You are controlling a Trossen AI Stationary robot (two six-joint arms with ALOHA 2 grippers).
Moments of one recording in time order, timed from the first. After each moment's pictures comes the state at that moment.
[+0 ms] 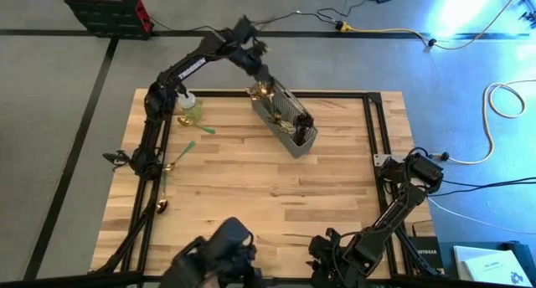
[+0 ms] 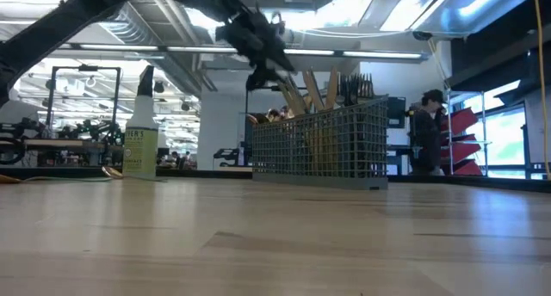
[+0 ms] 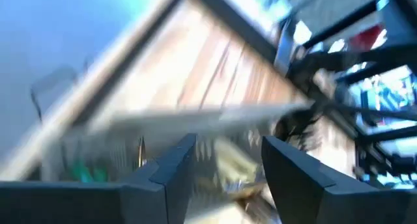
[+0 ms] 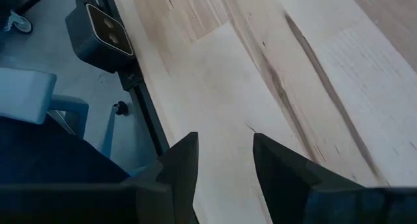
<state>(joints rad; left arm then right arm) 0.77 2.13 2.26 -0.97 0.65 -0.07 0.93 1.90 1.28 -0.52 0.41 1.38</state>
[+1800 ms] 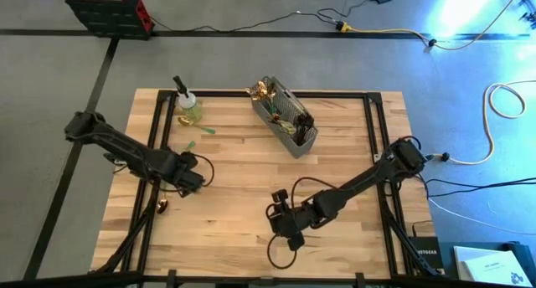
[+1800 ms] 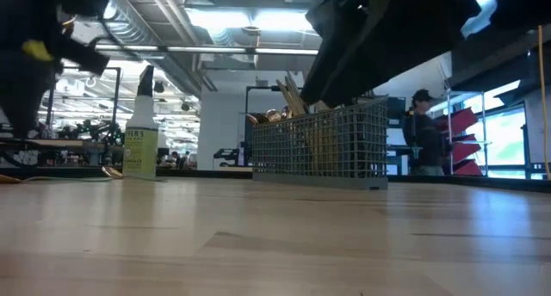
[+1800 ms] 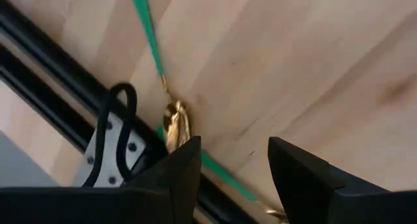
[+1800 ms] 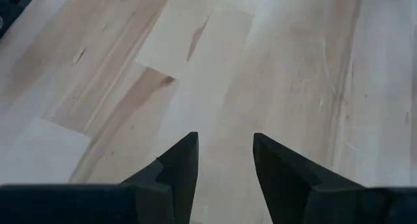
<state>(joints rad) -0.35 1.23 0.74 -1.30 -0.22 -1.01 0.50 1.90 1.28 -0.33 0.24 0.00</state>
